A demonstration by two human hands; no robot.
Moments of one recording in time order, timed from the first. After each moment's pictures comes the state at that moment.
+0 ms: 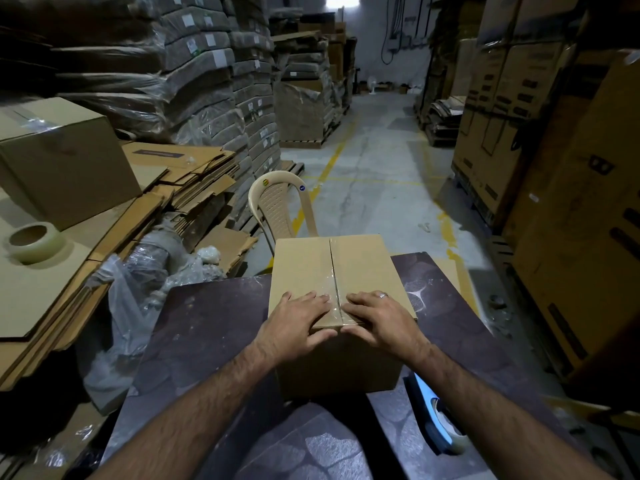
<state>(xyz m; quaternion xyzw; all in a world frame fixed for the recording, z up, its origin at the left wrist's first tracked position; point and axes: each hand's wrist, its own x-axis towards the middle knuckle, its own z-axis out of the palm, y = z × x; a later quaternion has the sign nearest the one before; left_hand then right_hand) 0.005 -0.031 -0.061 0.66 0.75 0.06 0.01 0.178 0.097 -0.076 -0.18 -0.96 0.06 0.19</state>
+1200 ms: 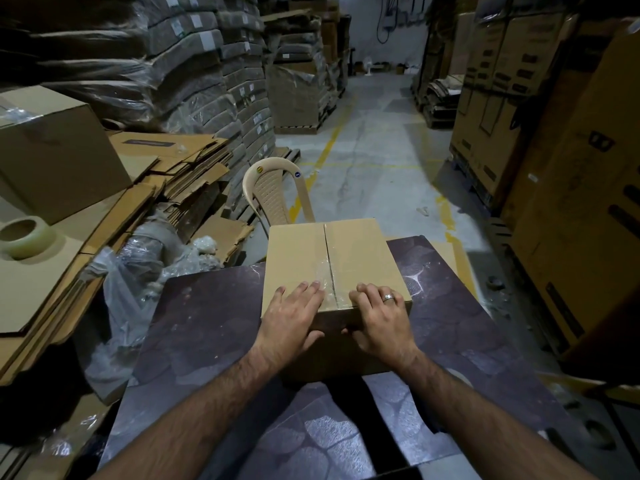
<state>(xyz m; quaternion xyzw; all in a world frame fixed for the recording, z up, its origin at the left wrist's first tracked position) 0.019 -0.042 -0.081 0.65 0.75 -0.01 -0.14 0.180 0.080 -0.118 -0.28 -0.90 -0.12 0.31</state>
